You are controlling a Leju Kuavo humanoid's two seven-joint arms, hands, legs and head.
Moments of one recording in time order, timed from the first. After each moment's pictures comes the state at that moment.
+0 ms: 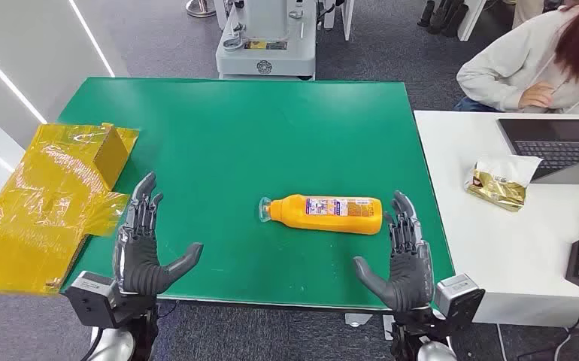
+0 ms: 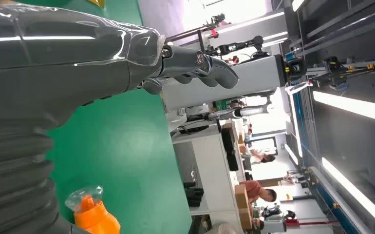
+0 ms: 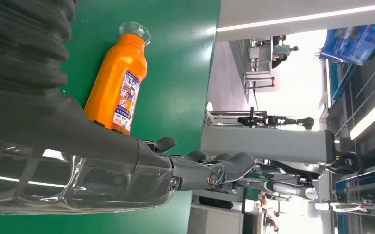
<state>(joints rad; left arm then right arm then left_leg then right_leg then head) 0.06 -0.15 -0.16 -1.54 -0.15 0.00 -0.56 0.09 0.09 0.24 -1.66 -0.03 0.03 -0.48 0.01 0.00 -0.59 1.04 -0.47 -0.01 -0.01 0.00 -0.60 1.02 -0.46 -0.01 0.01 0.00</state>
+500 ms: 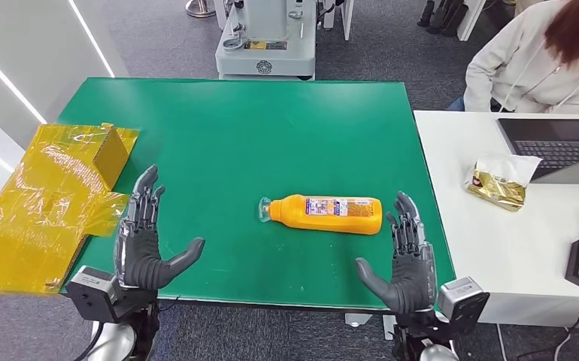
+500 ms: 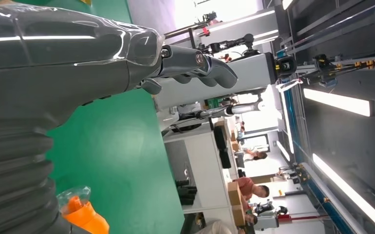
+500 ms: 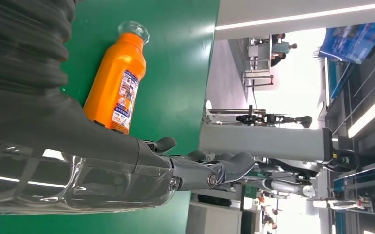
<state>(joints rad) 0.03 -0.16 -0.16 -1.54 -0.15 -0.01 -0.56 0.10 0.09 0.23 -1.69 -0.02 0.03 -0.48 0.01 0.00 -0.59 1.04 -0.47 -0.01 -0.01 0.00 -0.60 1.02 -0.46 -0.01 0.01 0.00</state>
